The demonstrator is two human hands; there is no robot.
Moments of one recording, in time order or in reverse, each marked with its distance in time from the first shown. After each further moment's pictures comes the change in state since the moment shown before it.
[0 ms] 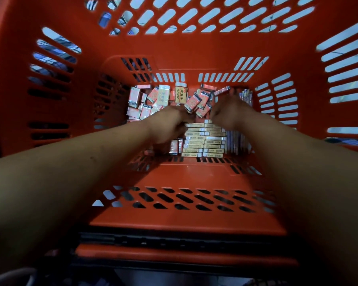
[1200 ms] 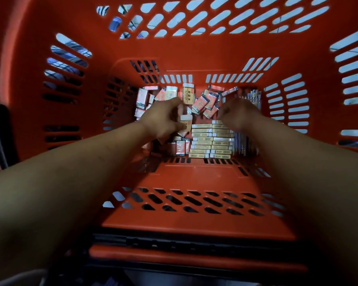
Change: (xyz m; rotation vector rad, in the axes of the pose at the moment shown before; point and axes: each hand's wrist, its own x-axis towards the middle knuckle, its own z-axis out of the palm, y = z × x) left_hand -0.013 -0.015 -0.006 -0.331 0.193 -0.369; right_hand 0.002 0.006 0.005 -0.071 0.024 -0.099
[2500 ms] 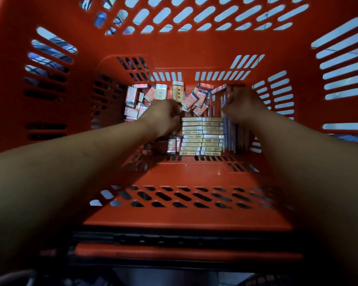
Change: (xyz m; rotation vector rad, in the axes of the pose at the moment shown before) left_hand 0.004 0.025 0.012 0.079 -0.006 -0.014; right_hand -0.019 0.011 -0.021 0.090 0.135 0.125
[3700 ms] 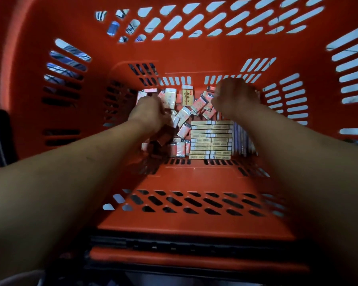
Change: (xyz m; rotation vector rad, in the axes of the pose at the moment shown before) left_hand -0.001 -0.027 -0.027 0.112 0.159 -0.248; right_hand 0.028 -0.039 0.011 -0.132 0.125 -0.100
